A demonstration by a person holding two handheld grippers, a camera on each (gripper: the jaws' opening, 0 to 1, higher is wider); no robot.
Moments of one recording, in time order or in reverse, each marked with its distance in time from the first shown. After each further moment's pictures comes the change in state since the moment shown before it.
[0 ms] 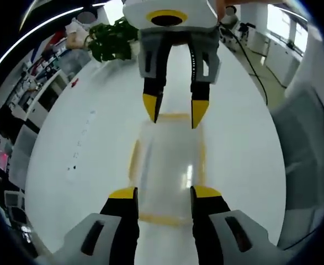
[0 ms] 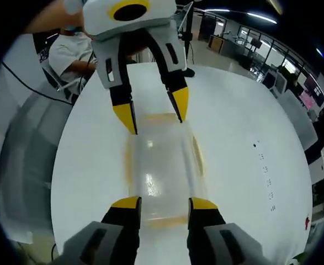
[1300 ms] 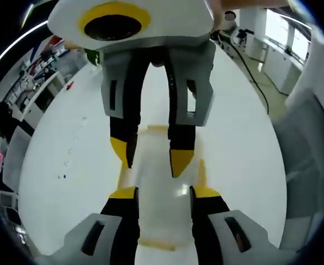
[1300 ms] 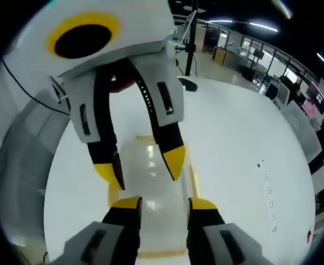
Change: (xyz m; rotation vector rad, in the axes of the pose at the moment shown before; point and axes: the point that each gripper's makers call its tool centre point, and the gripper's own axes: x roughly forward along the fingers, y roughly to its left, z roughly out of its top) left arm 0.027 -0.011 0.020 -0.009 -0.051 -0.031; right arm 0.024 -0.015 0.034 -0.033 -0.102 0.014
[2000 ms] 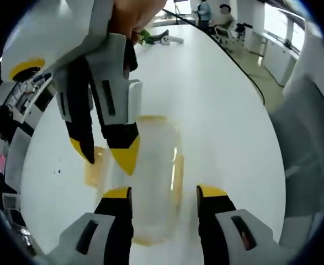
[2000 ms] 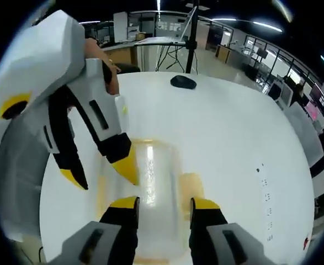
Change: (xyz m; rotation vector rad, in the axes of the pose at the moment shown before) left arm 0.005 -0.030 -0.016 0.036 0.035 0.050; right arm 0.015 -0.018 0.005 -0.028 0.043 0.027
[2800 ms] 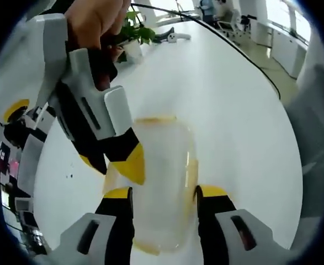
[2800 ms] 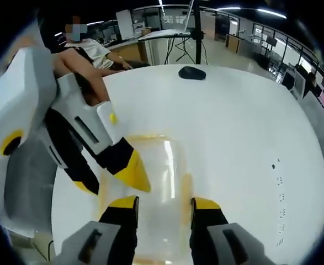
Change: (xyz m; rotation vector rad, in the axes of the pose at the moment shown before) left arm 0.013 0.013 0.004 0.035 0.013 0.098; right arm 0.008 0.000 -0.002 0.035 0.046 0.159
